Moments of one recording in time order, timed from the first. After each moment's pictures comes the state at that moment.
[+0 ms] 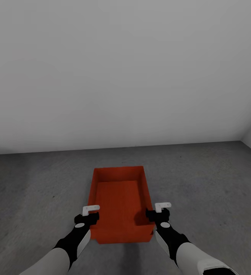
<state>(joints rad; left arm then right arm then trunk) -0.63 -0.11 0.02 -0.35 0.02 -0.01 0.23 -0.69 0.13 0.06 -0.23 0.08 -0.15 -0.21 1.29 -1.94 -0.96</state>
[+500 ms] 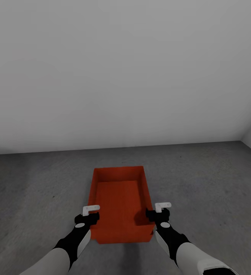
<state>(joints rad) -0.63 -0.11 0.02 -0.35 0.02 -0.01 0.23 -0.69 0.13 0.06 -0.23 0.08 -0.15 -0.22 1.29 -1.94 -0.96</state>
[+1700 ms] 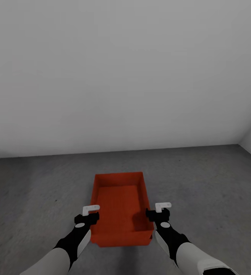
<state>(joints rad) -0.63 -0.11 0.02 -0.35 0.02 -0.01 0.24 -0.69 0.13 0.06 -0.23 0.07 -0.15 -0.22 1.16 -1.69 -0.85</state>
